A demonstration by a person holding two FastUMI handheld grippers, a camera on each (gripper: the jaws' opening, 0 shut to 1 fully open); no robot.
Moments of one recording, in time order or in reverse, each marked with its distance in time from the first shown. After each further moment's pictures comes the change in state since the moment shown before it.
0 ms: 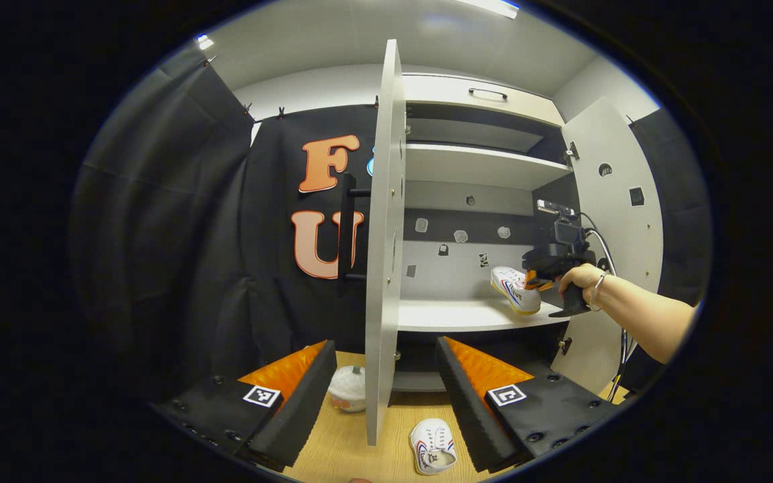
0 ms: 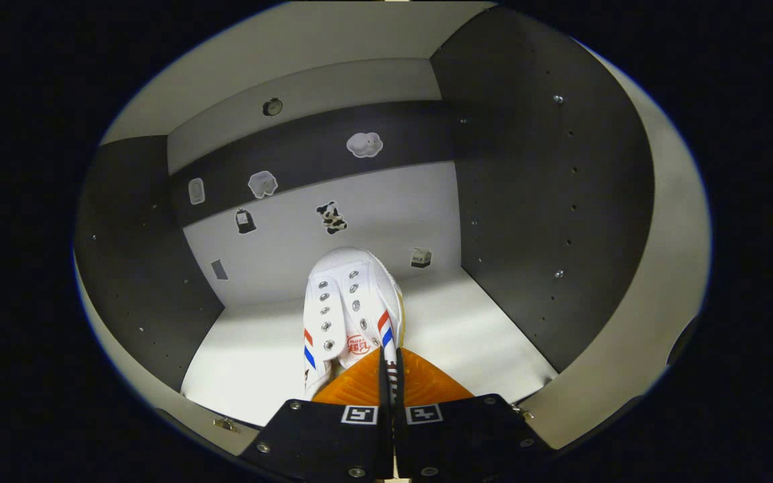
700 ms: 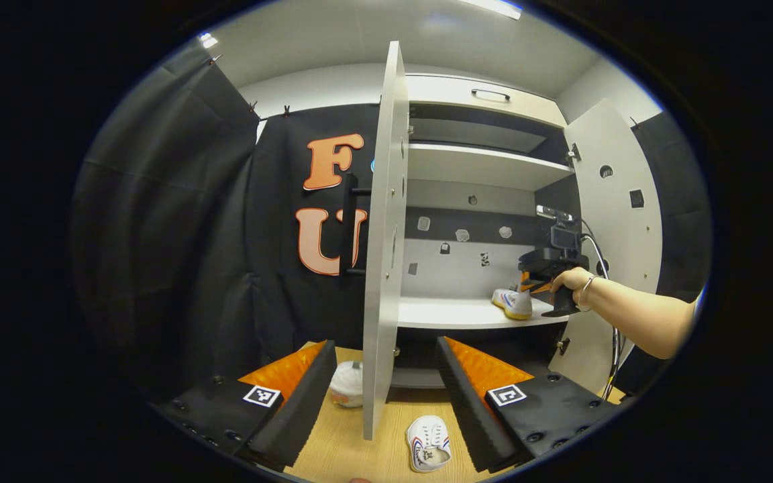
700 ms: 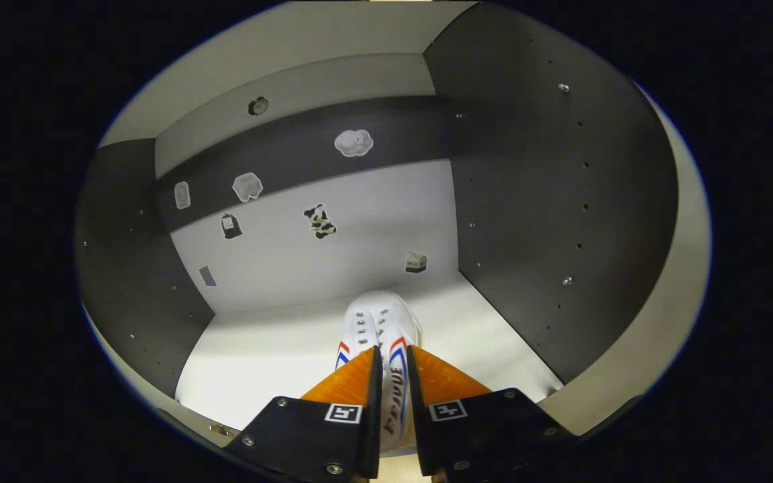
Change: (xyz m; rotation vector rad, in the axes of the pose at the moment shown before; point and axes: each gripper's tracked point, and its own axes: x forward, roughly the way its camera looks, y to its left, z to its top) left arm -0.014 -0.006 -0.001 -0.023 0.007 0.004; right arm -0.015 -0.002 0.013 -0.013 -0.044 0.014
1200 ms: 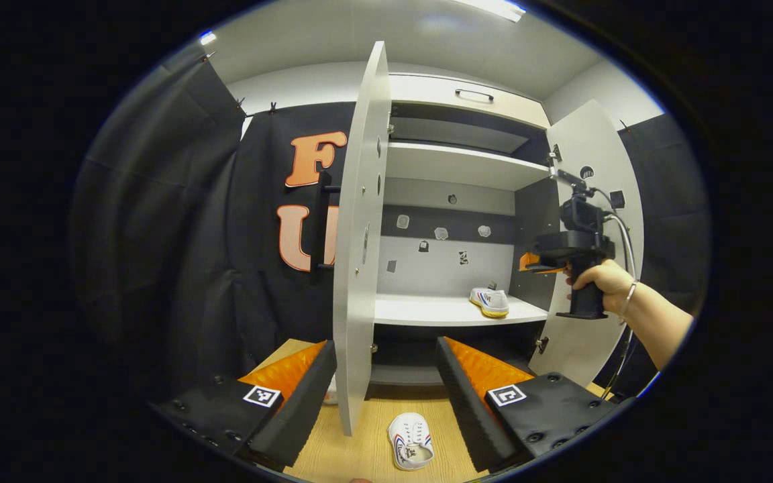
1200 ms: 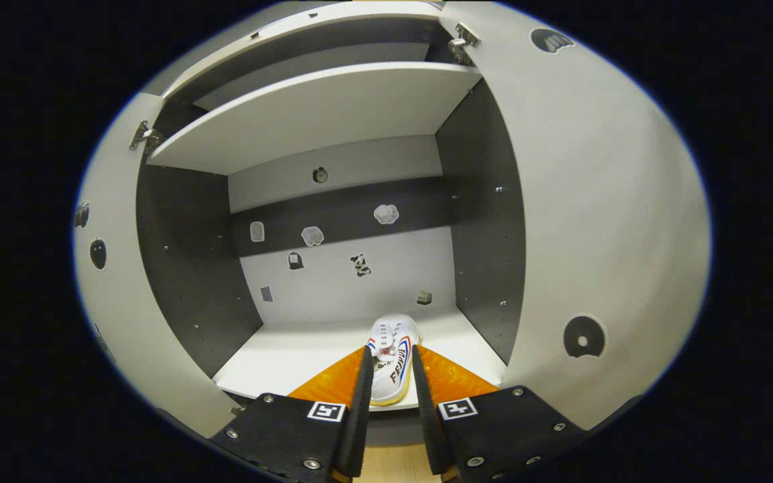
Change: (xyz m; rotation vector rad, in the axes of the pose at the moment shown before) left arm -0.003 -0.028 -0.008 -0.003 0.023 -0.075; right arm -0.148 -0.004 0.017 -0.082 -0.255 0.094
